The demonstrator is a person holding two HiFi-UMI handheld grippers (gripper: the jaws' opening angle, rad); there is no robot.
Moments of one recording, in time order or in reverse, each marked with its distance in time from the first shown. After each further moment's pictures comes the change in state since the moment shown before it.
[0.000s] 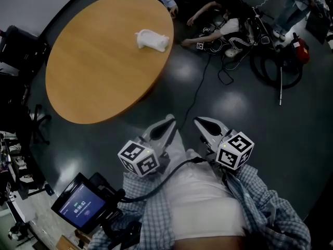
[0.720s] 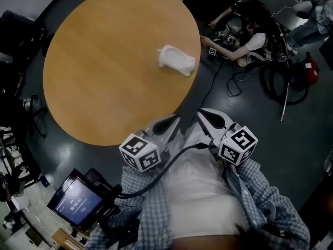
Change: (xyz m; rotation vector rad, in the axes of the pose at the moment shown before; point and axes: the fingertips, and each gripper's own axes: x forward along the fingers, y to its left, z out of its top) left arm 0.006 0.009 0.004 -0.034 0.036 -0.010; right arm 0.020 -0.005 0.022 -0.127 0.056 0.003
